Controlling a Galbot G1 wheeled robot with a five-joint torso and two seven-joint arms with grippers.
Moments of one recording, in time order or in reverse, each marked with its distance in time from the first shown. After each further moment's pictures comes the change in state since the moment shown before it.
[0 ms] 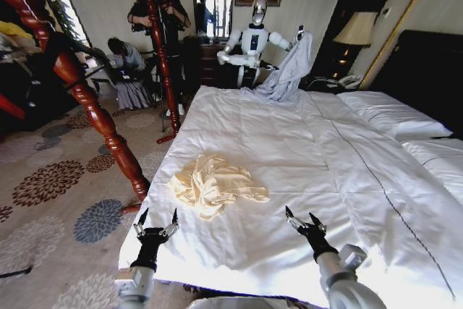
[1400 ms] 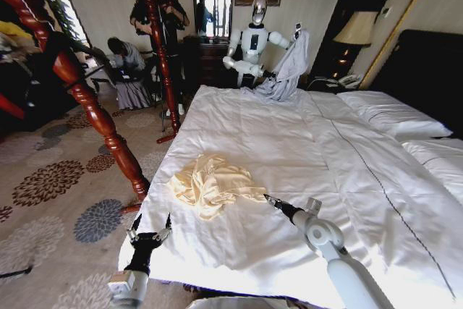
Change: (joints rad) left arm 0.030 -0.017 -0.060 0.006 -0.040 0.009 0.000; right arm 0.461 -0.153 -0.276 -0.428 0.084 -0.168 -0.018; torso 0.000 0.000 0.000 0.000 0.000
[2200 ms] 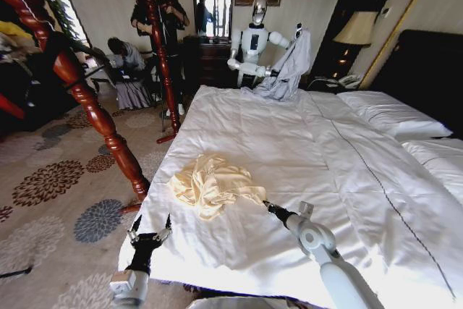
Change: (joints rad) left arm -0.011 -0.010 0.006 0.012 -0.002 -0.003 0.000; right arm -0.048 0.006 -0.016 0.047 -0.022 -0.001 0.013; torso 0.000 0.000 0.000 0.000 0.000
